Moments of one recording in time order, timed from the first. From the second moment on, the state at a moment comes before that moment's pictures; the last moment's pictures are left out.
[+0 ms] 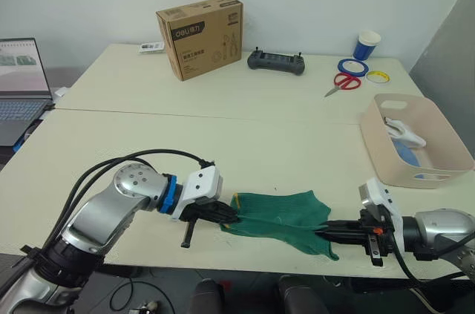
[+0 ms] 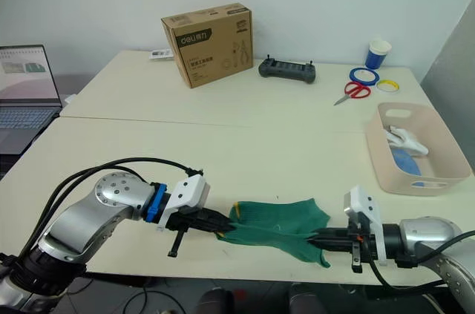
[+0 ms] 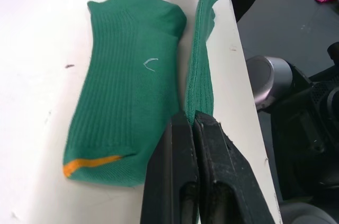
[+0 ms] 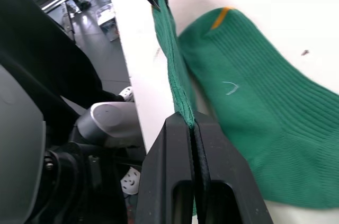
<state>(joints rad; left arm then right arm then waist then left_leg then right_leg) -0.36 0.85 -0.26 -0.35 -0.39 0.49 -1.28 0.08 -0.93 -0.10 -0.57 0.77 0.73 1.00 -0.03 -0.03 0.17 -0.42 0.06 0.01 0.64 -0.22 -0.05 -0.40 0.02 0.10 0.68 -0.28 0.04</state>
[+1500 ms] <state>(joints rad) -0.48 0.66 -0.34 -0.12 -0.14 0.38 -1.14 -0.23 -0.75 0.09 -0.33 0.43 0.64 0.90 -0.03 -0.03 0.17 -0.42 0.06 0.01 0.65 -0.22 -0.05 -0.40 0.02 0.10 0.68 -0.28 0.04</state>
